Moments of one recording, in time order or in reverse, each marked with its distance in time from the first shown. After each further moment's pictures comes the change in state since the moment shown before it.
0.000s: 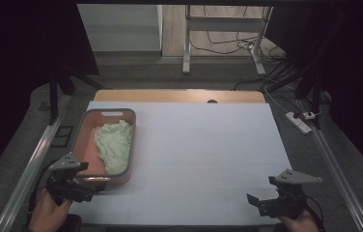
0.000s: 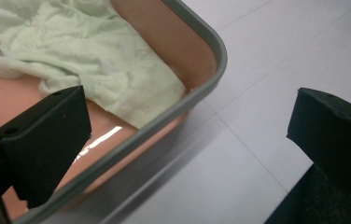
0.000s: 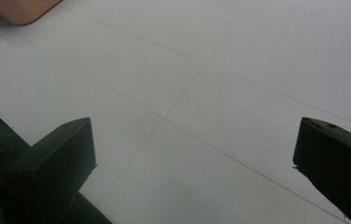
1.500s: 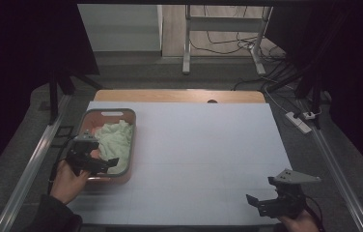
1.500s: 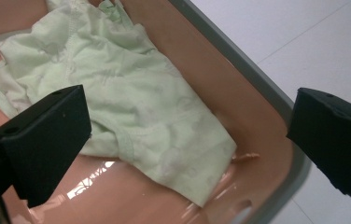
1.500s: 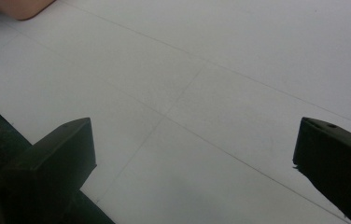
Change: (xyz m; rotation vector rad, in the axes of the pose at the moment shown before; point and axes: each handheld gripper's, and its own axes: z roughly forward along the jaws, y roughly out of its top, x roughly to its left) left arm 0.034 0.052 0.047 0.066 0.060 -0.011; right arm 0.001 0.000 0.002 0.015 0.003 -0.010
